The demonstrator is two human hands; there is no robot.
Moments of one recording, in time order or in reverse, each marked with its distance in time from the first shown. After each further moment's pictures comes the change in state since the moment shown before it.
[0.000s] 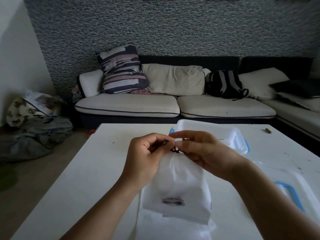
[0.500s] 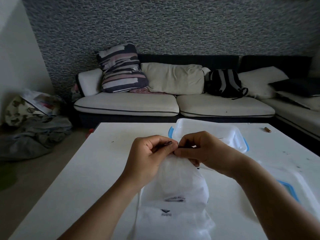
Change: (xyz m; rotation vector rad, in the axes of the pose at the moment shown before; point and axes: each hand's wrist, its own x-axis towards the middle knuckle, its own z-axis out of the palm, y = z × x) left_hand -0.001 0.001 0.003 0.065 -0.101 -0.025; right_hand -0.004 -0.004 -0.006 -0.433 0.044 -0.040
